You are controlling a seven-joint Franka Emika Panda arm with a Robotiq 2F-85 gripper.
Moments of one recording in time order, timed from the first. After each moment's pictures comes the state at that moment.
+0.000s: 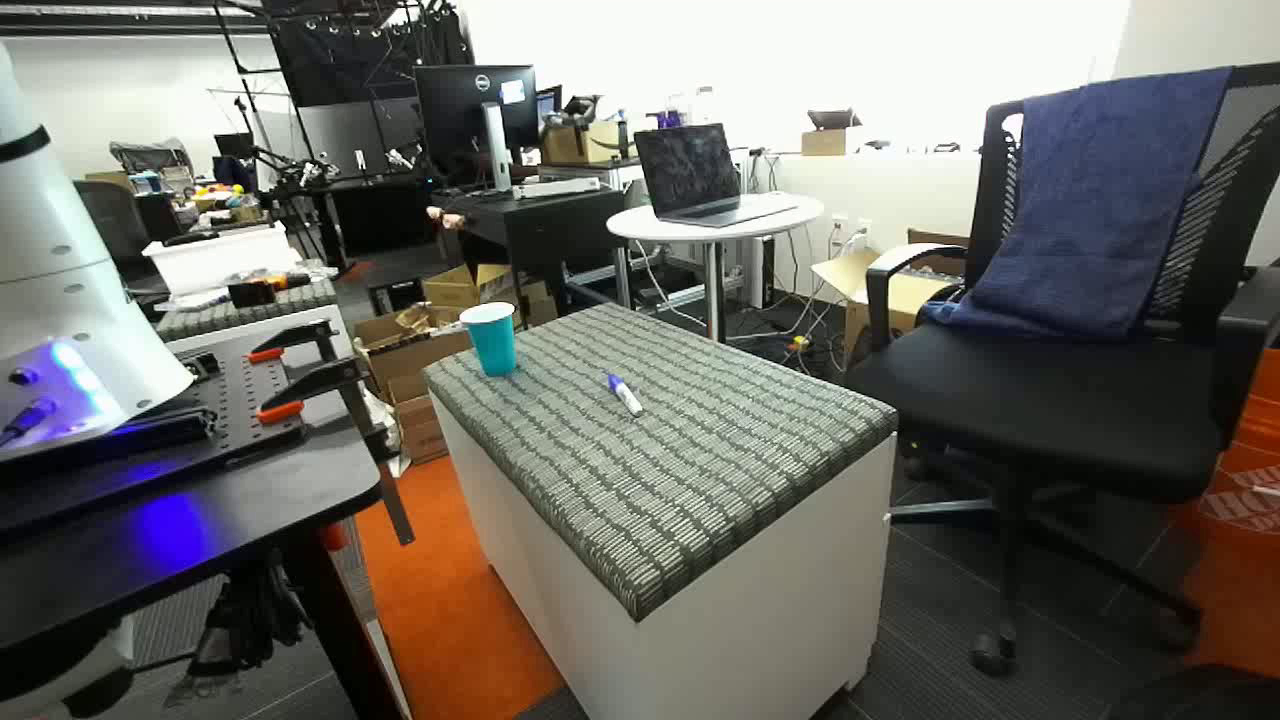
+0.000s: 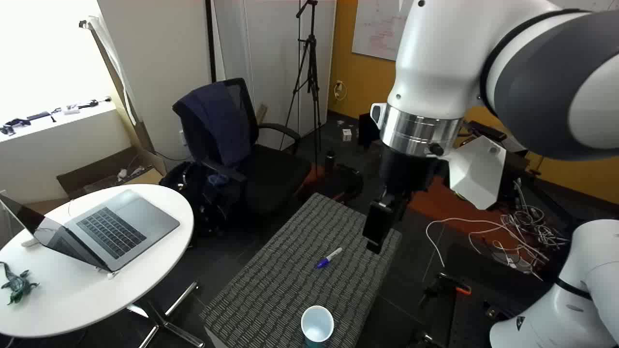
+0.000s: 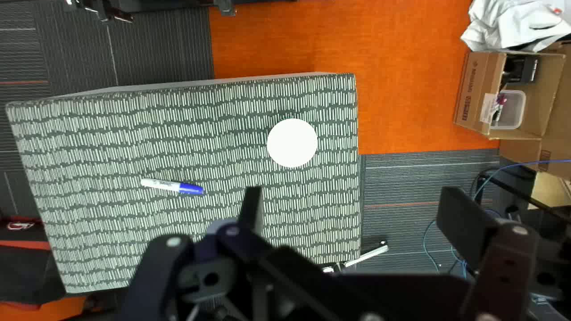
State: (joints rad) arm 0.11 -0.46 0.22 -2.22 0.19 1.78 0.36
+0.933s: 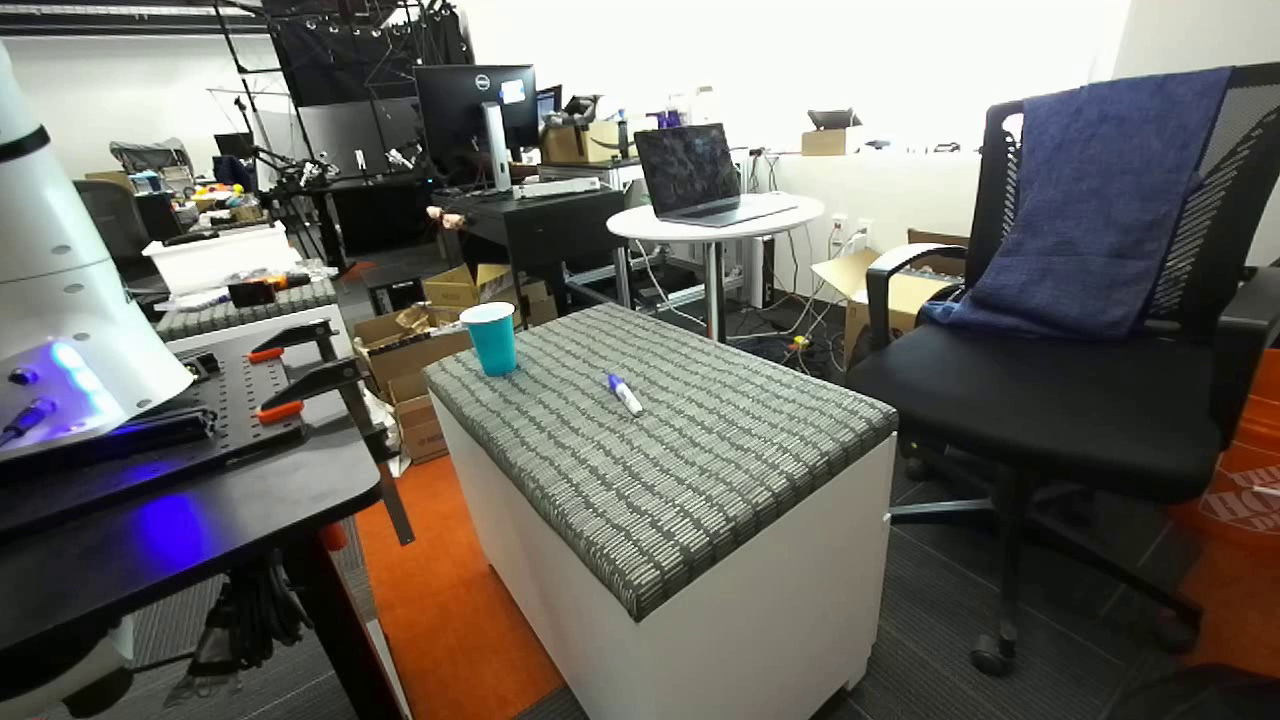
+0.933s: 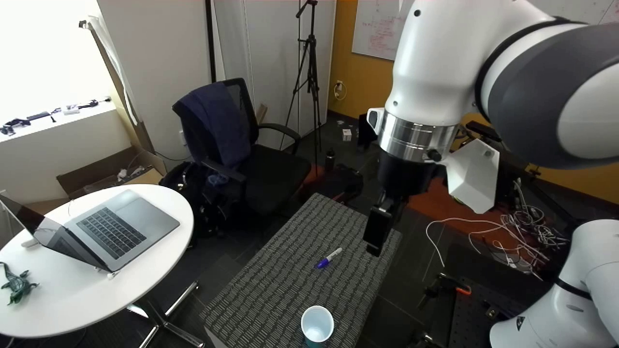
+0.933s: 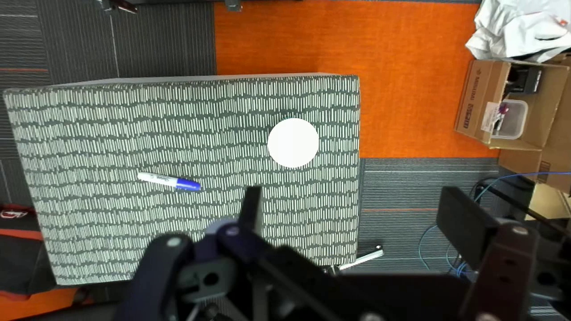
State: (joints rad) arm 0.11 -0.45 0.22 -2.24 0.18 1.80 0.31
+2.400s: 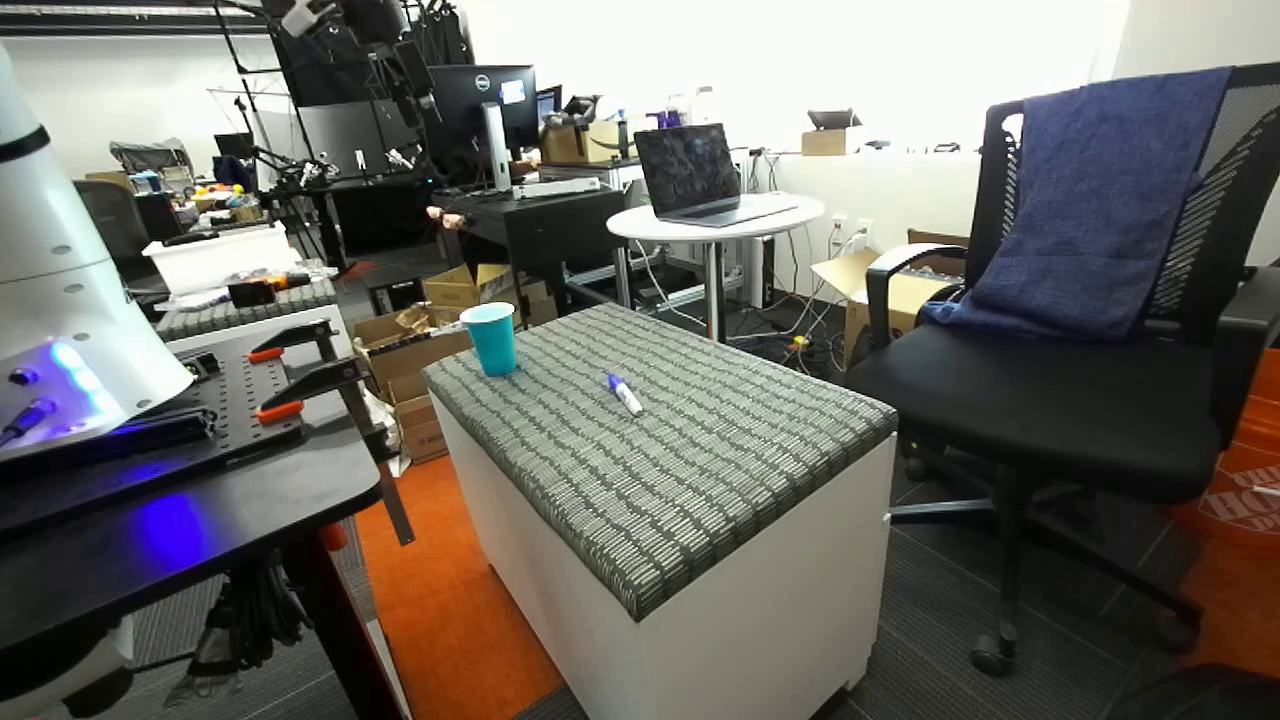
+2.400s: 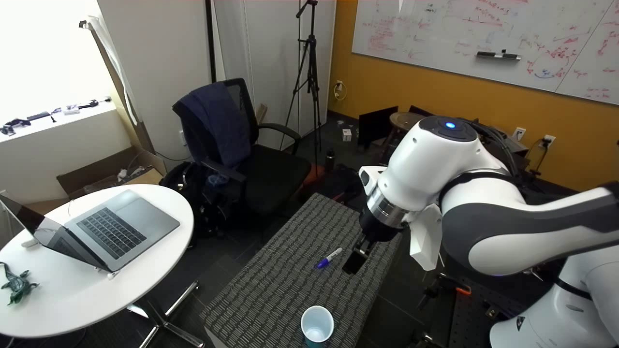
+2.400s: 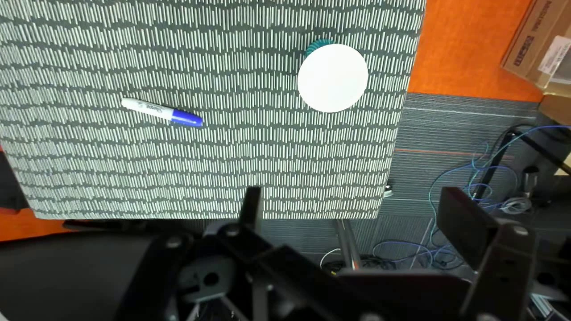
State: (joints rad) arm 0.11 -0.40 0.21 -2.65 0.09 2.50 0.22
